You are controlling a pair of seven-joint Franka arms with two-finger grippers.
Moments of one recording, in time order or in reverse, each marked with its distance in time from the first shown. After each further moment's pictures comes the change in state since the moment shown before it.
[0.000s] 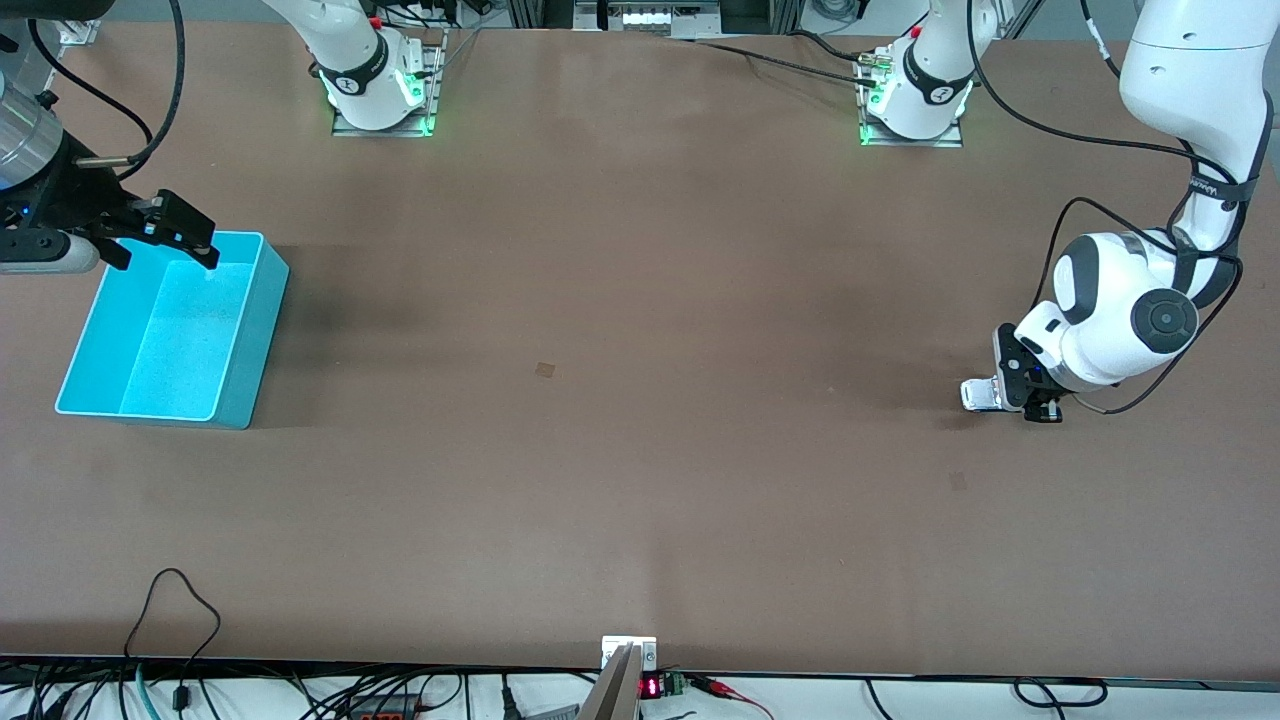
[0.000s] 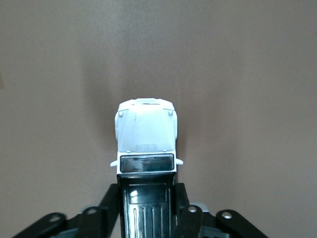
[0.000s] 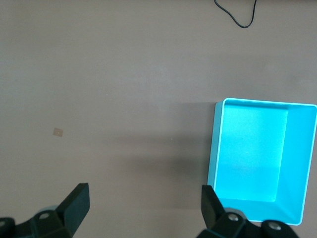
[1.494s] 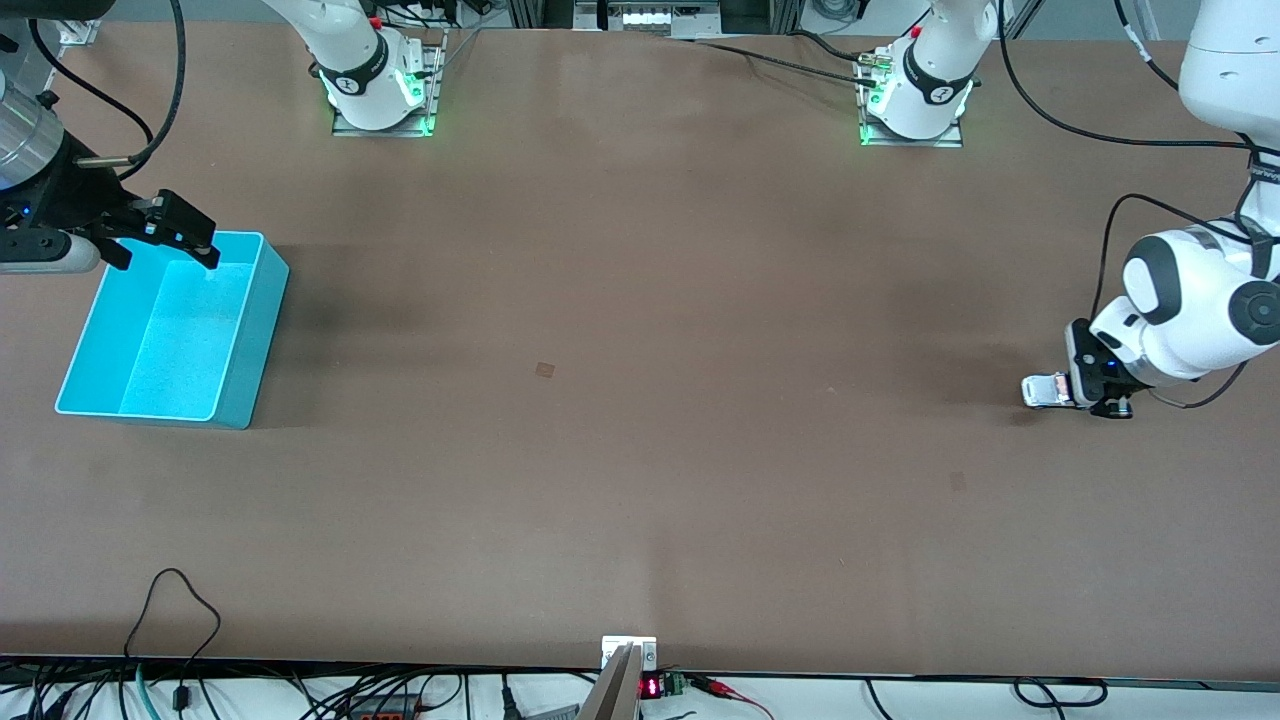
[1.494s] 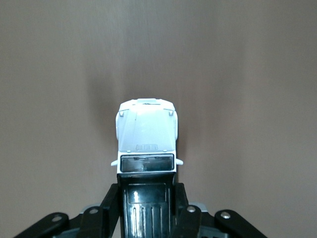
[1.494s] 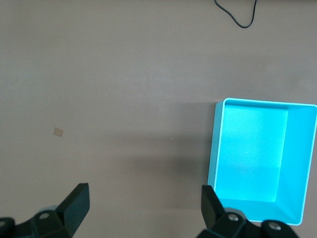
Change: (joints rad) left arm 0.215 0.039 -0.004 0.056 0.000 0.013 0.213; right arm 0.000 0.000 0.000 0.000 0.000 0.000 0.000
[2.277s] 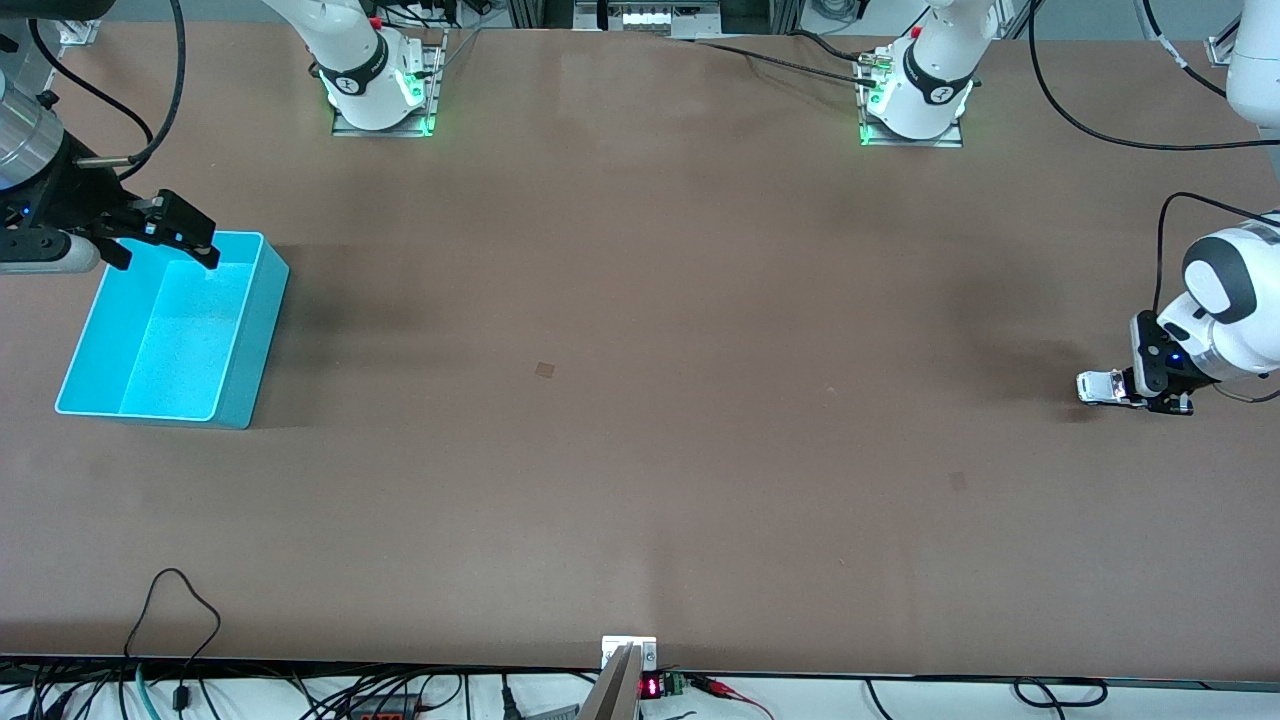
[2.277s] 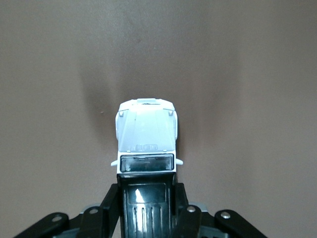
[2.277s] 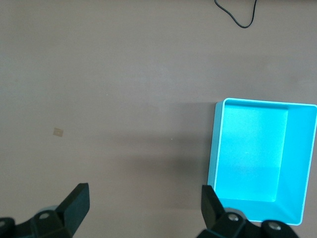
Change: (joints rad) left arm 0.115 0.050 -0.001 0.080 0.000 -0.002 0.187; right arm 0.000 0.000 0.000 0.000 0.000 0.000 0.000
